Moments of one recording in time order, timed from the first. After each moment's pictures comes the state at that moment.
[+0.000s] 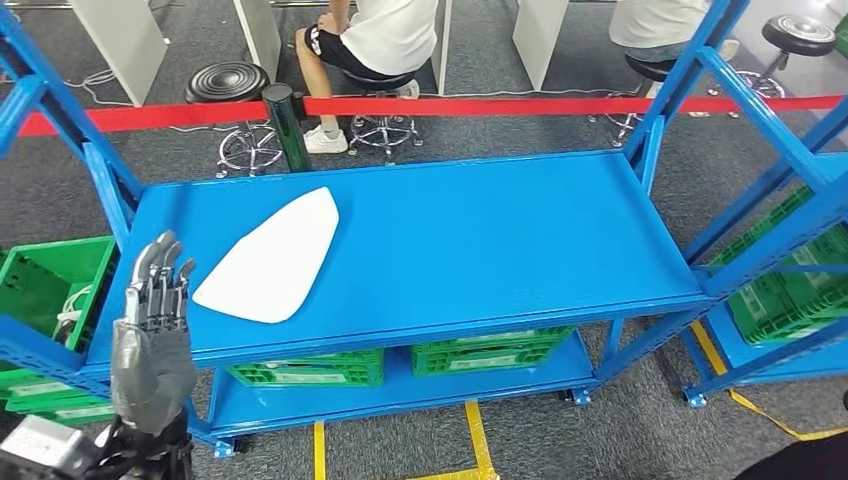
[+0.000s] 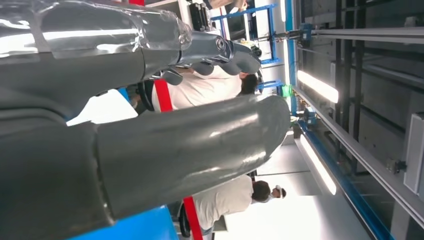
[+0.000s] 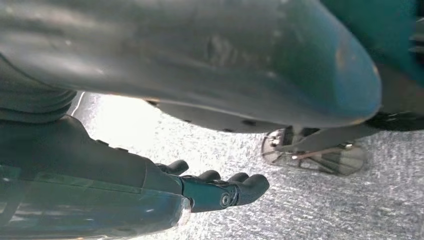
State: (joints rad) left arm -0.04 0.30 -0.66 -1.87 0.09 0.53 -0.42; right arm -0.11 -0.02 0.99 -0.20 -0.94 -0.16 -0.03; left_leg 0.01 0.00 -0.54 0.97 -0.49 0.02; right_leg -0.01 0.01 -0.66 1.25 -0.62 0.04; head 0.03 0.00
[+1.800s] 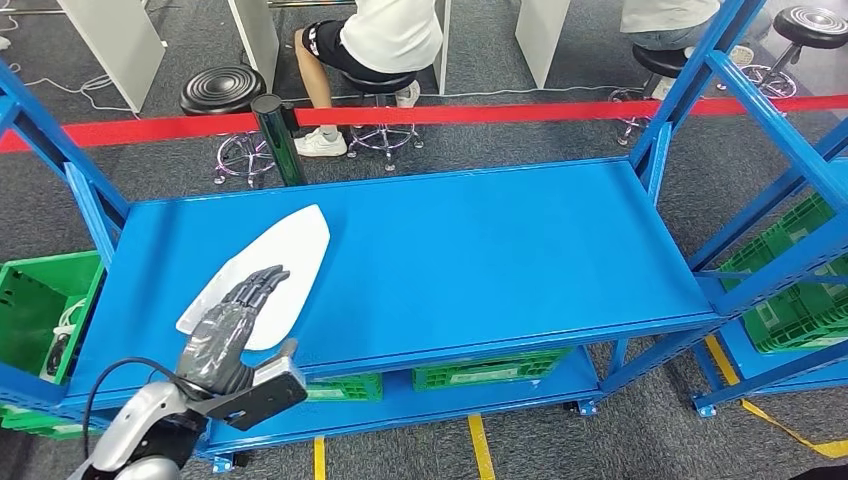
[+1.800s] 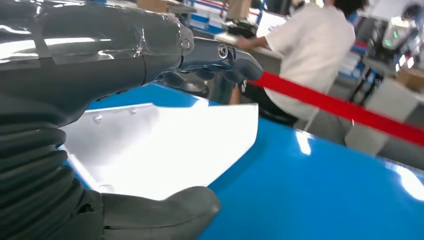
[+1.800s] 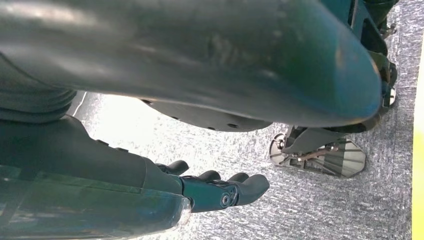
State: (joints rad) left arm -0.22 0.45 -0.78 -1.73 -0.68 0.19 0.25; right arm -0.12 -0.01 1.01 -0.20 -0.94 -0.14 -0.03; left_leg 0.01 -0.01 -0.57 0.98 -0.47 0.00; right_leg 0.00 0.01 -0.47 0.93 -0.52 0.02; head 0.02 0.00
